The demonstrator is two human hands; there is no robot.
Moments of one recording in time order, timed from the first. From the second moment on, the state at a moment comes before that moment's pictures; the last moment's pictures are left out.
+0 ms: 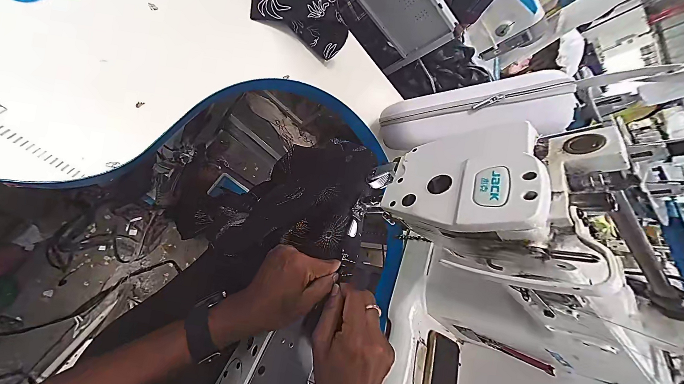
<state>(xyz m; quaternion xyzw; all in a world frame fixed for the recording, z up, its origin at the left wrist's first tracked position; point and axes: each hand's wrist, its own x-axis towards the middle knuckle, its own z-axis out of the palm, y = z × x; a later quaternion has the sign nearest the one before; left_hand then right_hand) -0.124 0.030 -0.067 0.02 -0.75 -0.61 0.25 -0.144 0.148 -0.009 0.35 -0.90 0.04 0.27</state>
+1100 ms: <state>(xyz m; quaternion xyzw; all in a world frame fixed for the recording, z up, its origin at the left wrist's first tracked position) -0.096 0.029 -0.038 0.05 -0.81 -0.57 0.12 -0.105 0.179 0.008 0.37 -0.89 0.16 0.20</state>
